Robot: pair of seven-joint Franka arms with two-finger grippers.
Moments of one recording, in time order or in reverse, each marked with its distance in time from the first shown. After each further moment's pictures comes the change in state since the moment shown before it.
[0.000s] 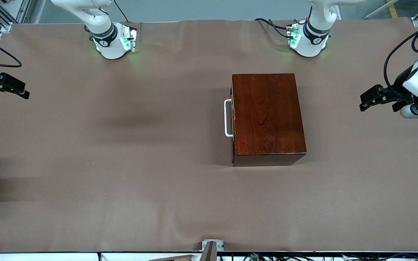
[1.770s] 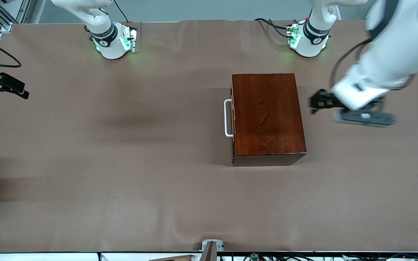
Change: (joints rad) left arm -0.228 0.128 -0.069 0.073 -0.003 0.033 -0.156; right arm -0.001 0.000 -0.002 0.000 0.000 0.000 0.000
